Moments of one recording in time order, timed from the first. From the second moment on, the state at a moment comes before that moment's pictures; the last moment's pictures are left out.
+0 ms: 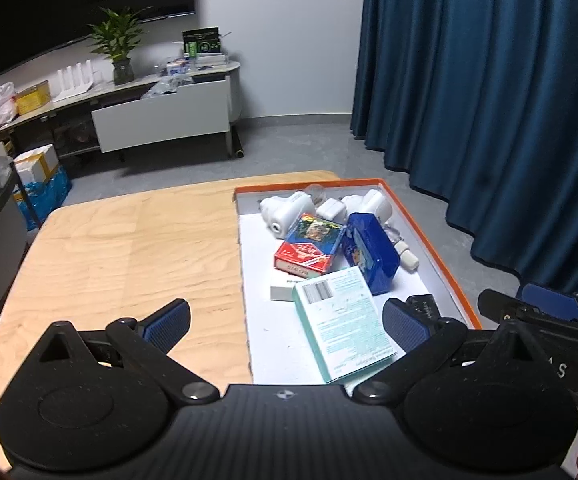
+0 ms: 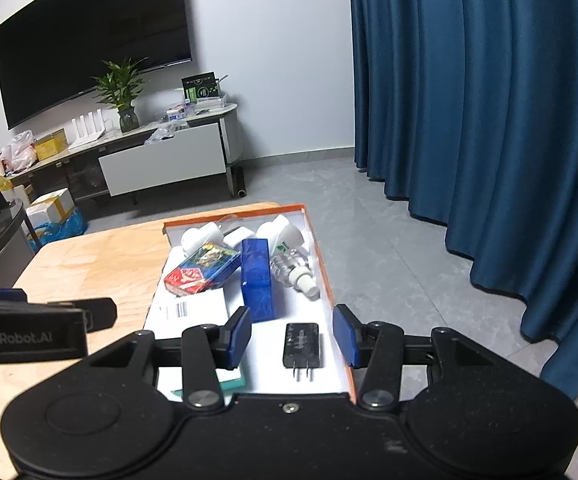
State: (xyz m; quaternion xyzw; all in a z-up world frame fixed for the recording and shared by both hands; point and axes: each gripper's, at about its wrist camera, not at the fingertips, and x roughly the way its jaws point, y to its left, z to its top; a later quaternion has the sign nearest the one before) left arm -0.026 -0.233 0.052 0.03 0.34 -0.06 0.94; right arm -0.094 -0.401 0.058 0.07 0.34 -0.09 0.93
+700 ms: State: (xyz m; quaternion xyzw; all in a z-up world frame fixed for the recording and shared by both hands) left arm -0.034 -0.226 0.048 0.02 0.35 -0.06 0.94; right arm -0.102 -0.391 0.058 0.07 0.35 -0.08 0.93
